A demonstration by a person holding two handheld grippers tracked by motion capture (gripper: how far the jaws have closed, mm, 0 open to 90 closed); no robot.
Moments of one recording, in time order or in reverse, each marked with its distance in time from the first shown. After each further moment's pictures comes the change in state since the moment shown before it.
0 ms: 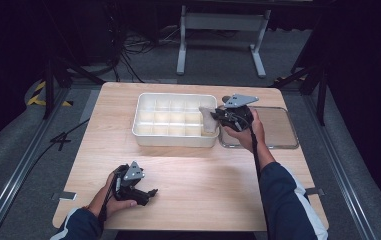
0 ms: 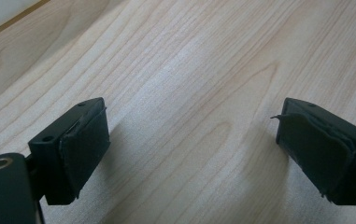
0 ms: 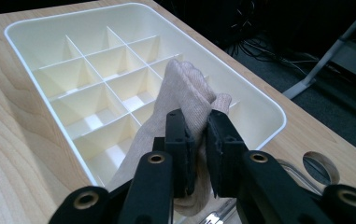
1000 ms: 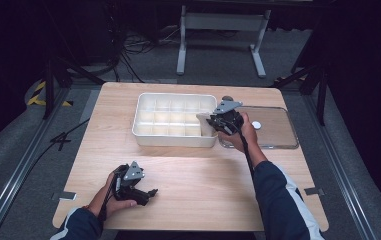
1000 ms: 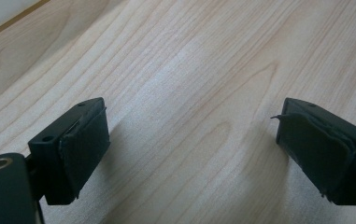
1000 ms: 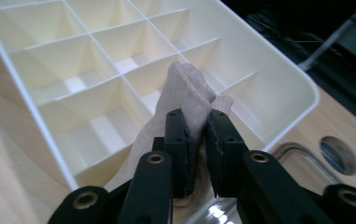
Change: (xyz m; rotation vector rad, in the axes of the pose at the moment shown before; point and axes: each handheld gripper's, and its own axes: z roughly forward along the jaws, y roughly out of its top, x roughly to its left) left arm 0.000 0.000 0.000 -0.003 -0.003 -0.001; right arm 0.008 -0.017 0.036 0.122 -0.006 -0.057
